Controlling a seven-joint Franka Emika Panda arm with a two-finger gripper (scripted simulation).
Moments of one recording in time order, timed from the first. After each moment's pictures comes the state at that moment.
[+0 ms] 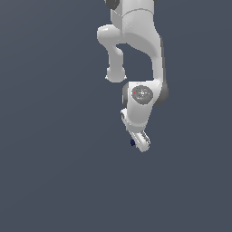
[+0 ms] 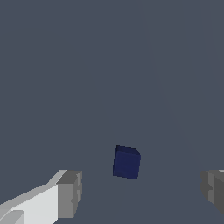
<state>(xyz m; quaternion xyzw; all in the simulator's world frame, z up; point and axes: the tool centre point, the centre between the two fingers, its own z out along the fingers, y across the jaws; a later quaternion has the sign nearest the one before) 0.015 0.084 0.074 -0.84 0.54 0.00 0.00</state>
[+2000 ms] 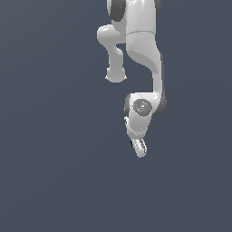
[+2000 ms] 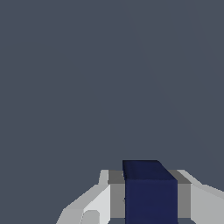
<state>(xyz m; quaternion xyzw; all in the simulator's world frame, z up) 0.015 0.095 0.013 -0.79 0.61 0.00 0.00</state>
